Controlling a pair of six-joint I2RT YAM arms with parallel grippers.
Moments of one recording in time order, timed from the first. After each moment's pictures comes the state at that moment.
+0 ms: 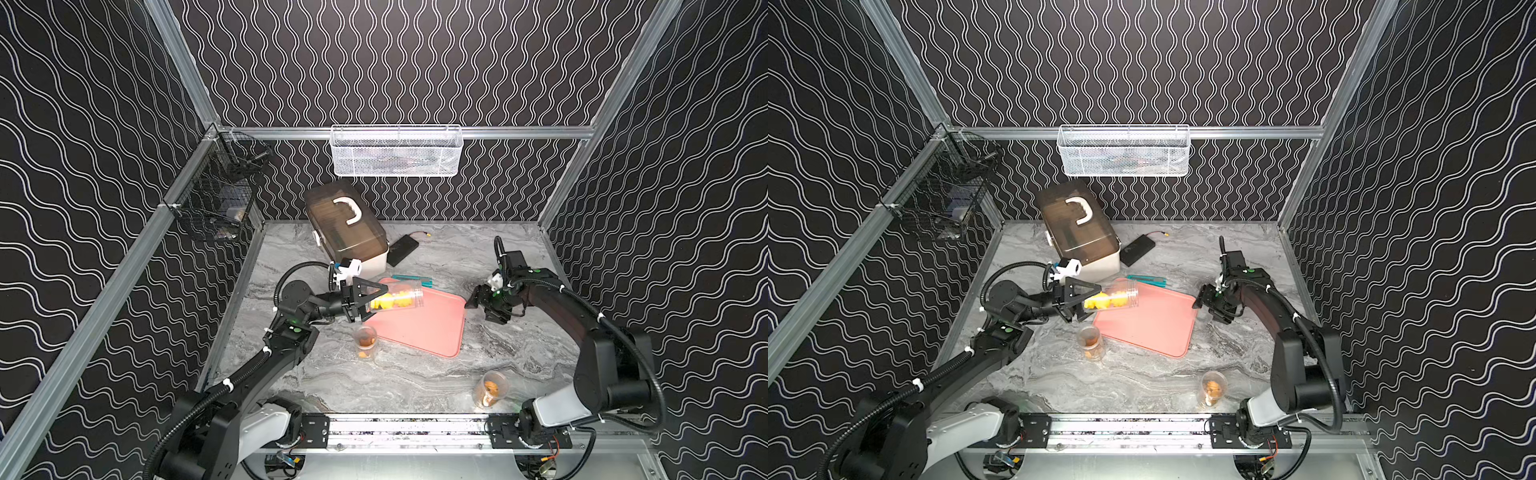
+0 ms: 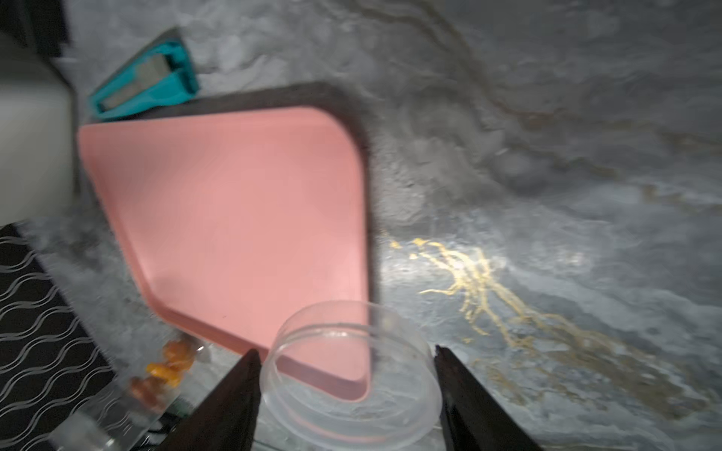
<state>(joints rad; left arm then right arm) -0.26 1.12 0.53 0.81 1.07 -1.68 0.12 1.54 1.05 -0.84 -0.29 0.53</state>
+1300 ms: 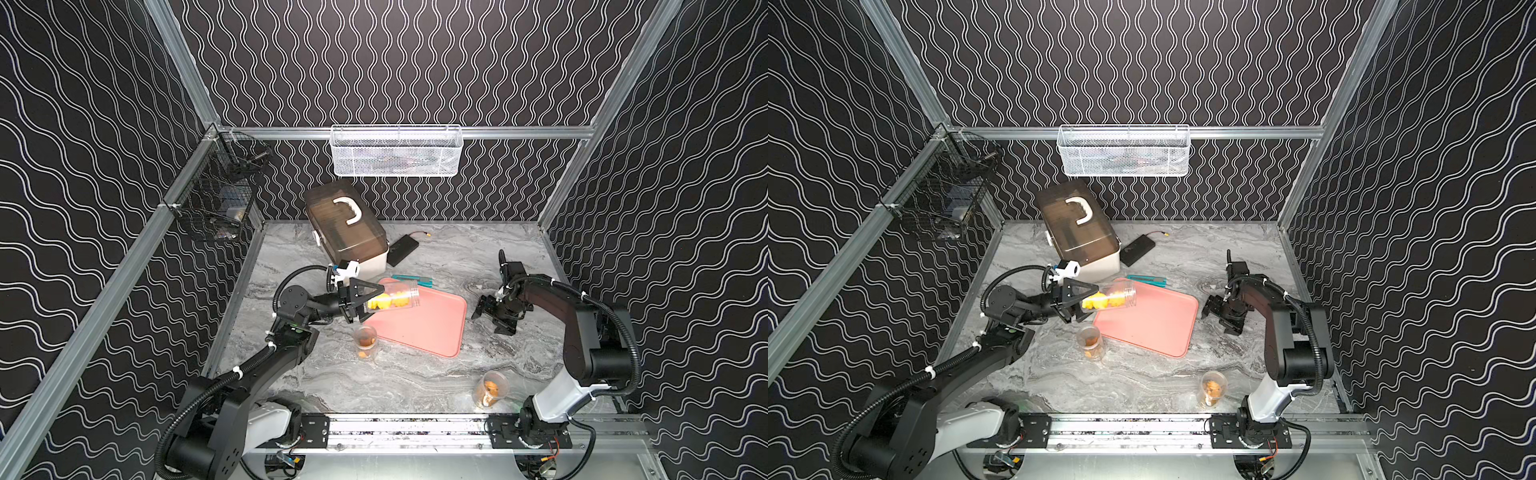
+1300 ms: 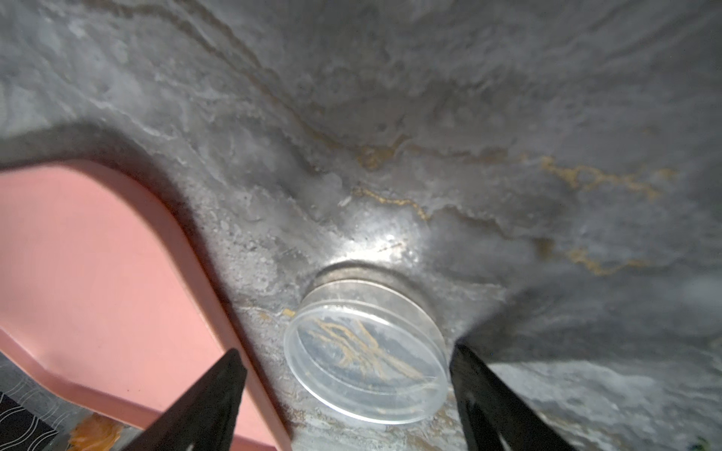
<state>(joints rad) -0.23 1.18 0.48 1.00 1.09 -1.78 0.04 1.70 0.99 -0.78 -0.25 0.50</state>
